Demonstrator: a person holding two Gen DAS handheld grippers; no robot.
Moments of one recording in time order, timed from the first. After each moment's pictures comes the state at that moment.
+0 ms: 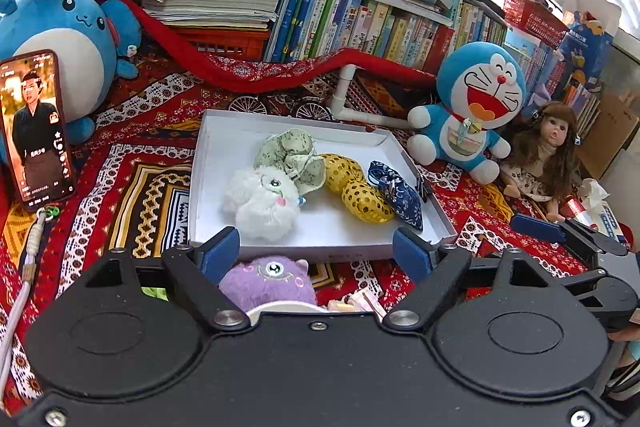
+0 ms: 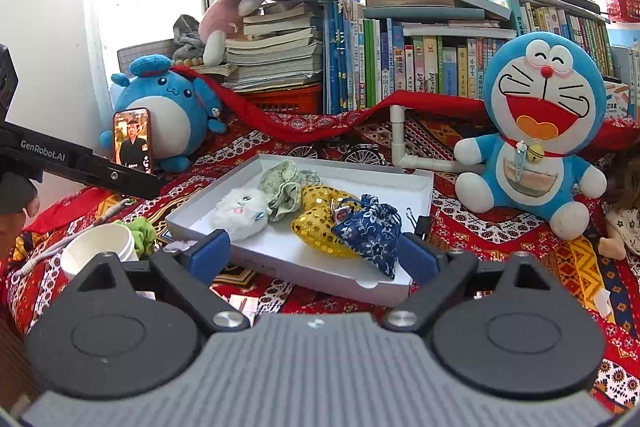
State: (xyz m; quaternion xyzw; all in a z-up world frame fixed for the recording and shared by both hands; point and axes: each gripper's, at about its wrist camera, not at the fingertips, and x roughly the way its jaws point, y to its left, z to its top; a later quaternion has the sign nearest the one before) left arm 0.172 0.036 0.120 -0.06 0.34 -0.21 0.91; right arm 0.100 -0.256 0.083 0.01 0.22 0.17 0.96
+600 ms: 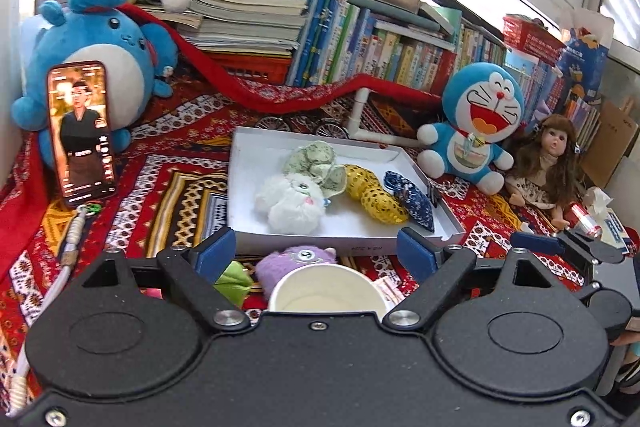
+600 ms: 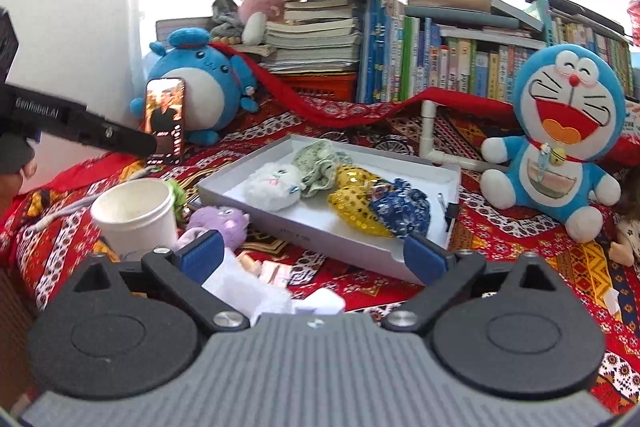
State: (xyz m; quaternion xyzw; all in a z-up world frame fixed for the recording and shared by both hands) left arm 0.125 0.076 0.119 -0.06 0.29 -0.19 0.94; right arm 0.071 -0.232 0.070 -0.04 0.22 0.20 0.95
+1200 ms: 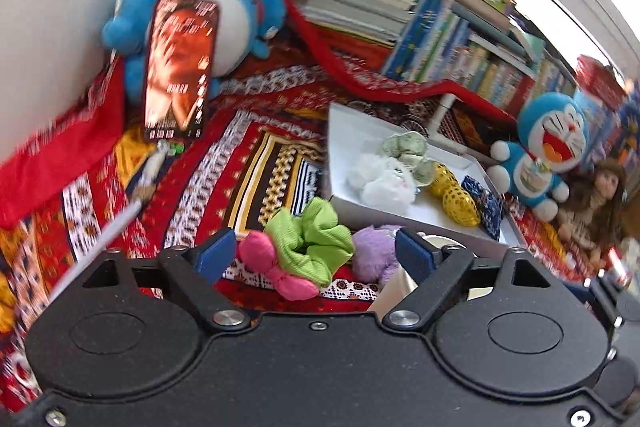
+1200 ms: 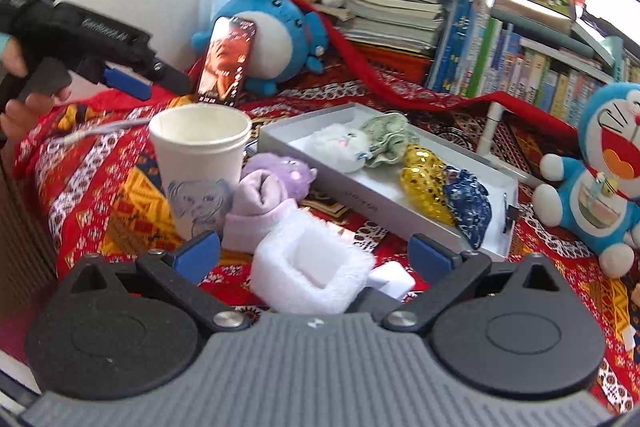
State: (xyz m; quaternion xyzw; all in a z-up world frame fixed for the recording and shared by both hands) left arm 0.133 0.147 0.072 -0.16 0.33 -0.10 0.93; right arm 0.052 -0.179 0.043 -0.15 0.23 0.26 0.93
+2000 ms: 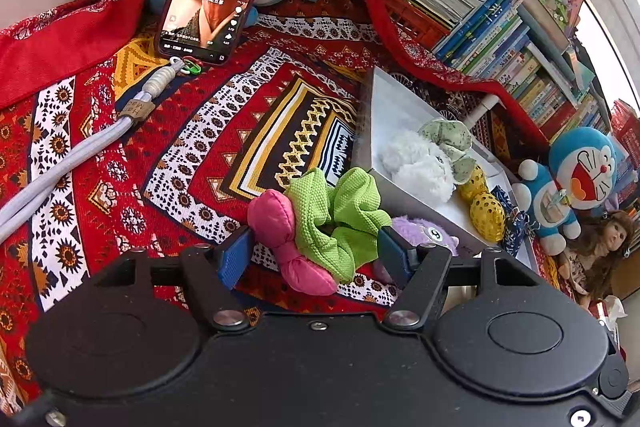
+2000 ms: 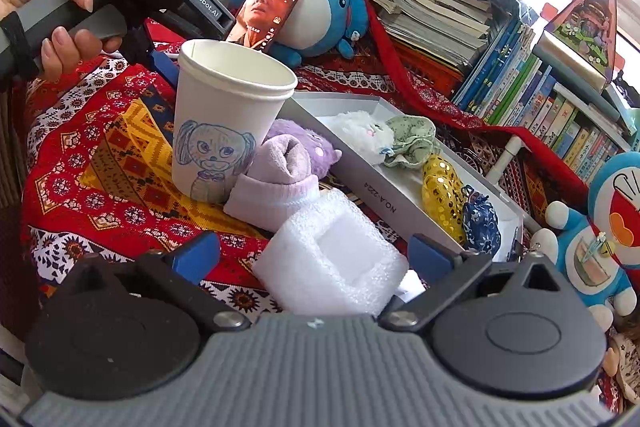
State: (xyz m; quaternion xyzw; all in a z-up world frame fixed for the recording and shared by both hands) left arm 0.174 0.153 0.019 -0.25 0.38 -0.07 0.89; right arm 0.051 -0.147 0.019 -0.27 0.21 0.25 0.91
